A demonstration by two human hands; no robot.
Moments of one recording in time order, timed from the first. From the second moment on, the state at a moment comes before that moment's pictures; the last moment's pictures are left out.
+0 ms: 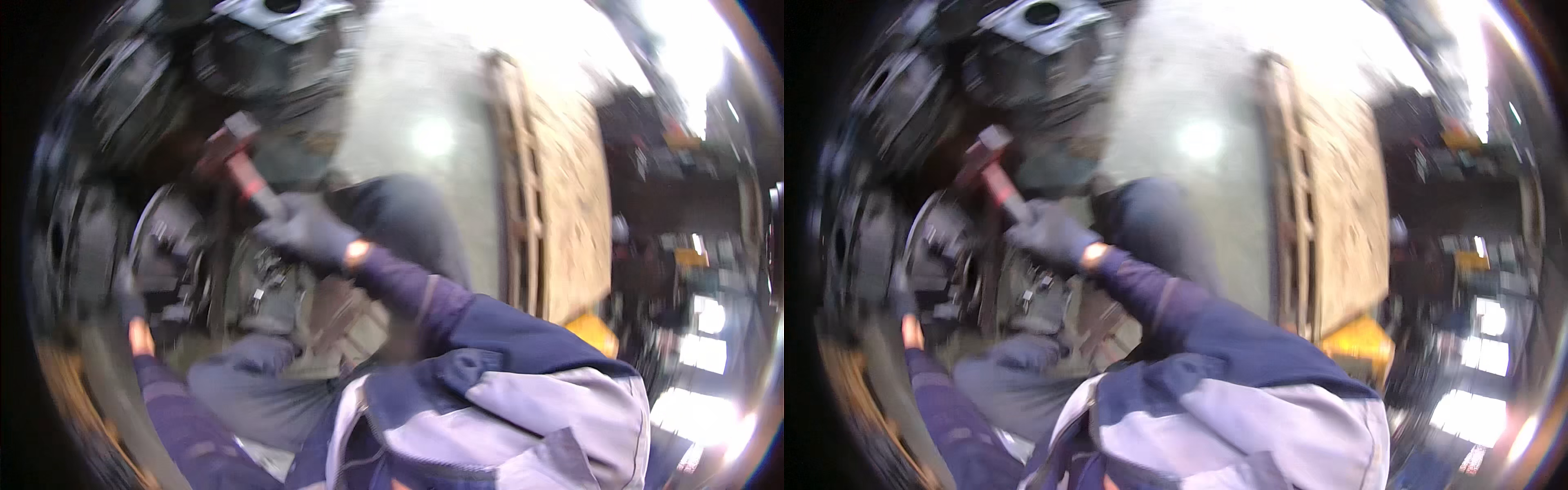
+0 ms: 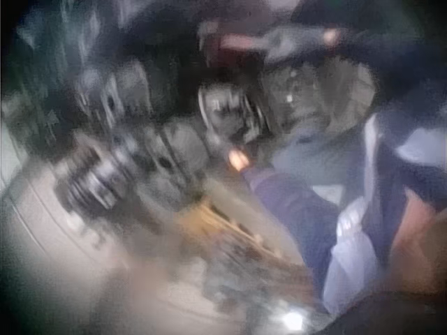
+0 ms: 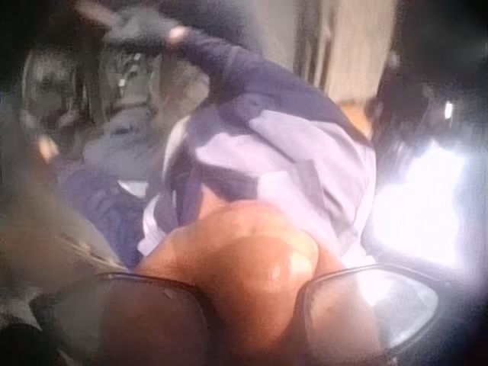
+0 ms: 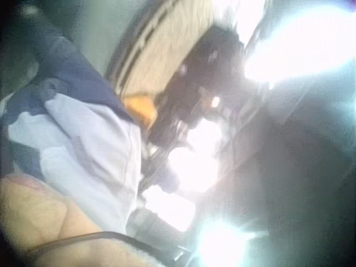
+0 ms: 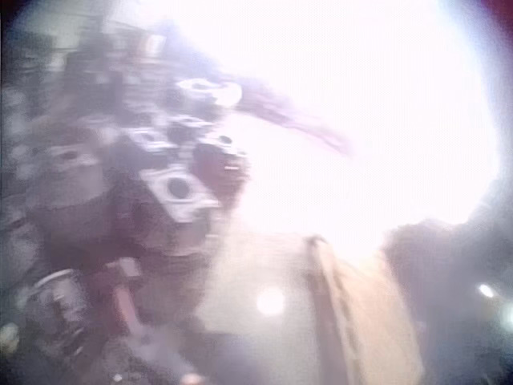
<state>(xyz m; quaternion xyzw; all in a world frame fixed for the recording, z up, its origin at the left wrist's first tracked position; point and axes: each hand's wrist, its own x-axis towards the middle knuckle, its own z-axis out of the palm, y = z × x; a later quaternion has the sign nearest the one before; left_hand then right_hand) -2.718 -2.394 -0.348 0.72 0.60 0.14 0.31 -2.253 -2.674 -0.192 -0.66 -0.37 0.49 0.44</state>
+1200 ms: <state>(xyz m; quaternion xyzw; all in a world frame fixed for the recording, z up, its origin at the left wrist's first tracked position) -2.579 -2.471 -0.219 0.67 0.70 0.08 0.23 -2.255 -2.578 -0.107 -0.57 -0.72 0.20 0.35</state>
